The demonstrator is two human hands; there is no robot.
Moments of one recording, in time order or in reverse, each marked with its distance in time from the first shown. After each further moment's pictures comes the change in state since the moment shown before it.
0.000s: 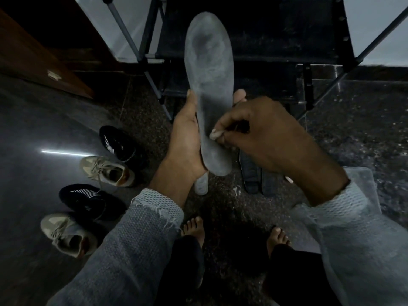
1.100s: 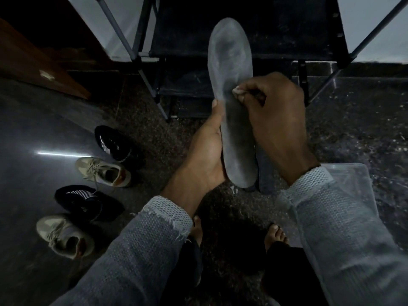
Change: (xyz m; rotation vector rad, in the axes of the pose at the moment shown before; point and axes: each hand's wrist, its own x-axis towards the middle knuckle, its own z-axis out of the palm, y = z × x) left_hand 0.003 -0.030 0.009 0.191 0.045 -0.022; right_hand 0.019 0.039 0.010 -0.031 0.594 0.042
